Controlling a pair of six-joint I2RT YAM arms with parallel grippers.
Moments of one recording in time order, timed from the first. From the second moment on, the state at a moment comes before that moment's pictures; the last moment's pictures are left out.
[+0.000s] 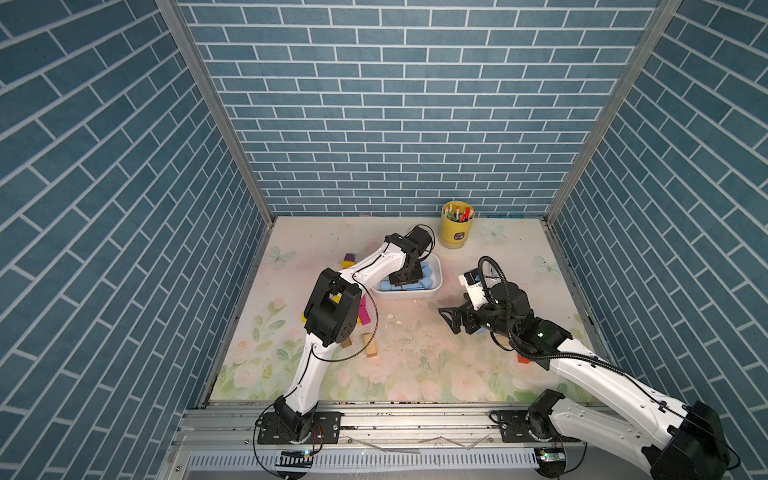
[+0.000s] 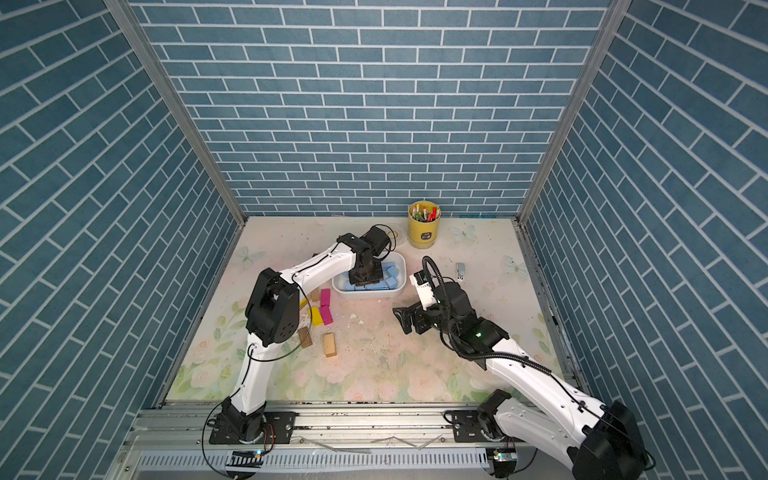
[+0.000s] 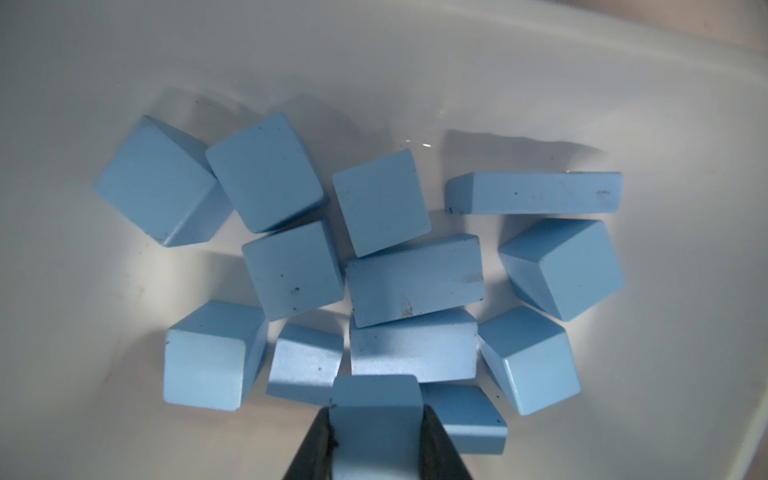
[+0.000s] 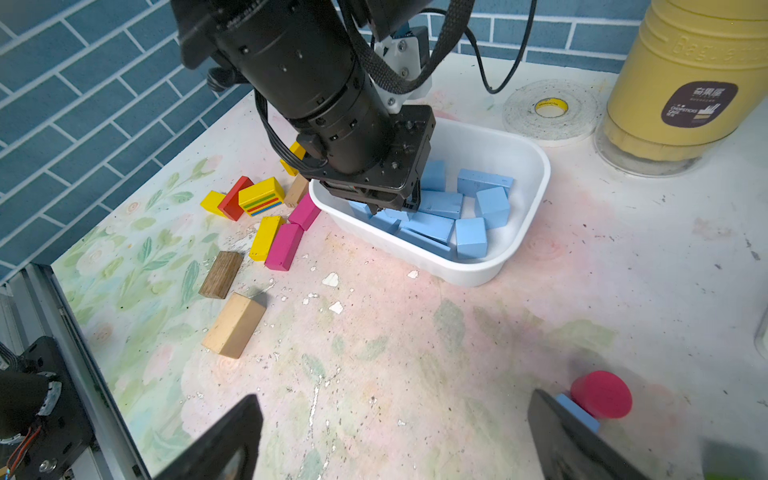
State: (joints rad) left arm -0.65 2.24 1.93 -1.00 -0.12 -0.80; right arm 0.71 0.97 0.66 -0.22 -0.12 0.18
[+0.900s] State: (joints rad) left arm -0.65 1.65 1.49 -0.93 -0.18 -0.67; right arm 0.71 0.99 0.65 -0.21 -0.04 0.18
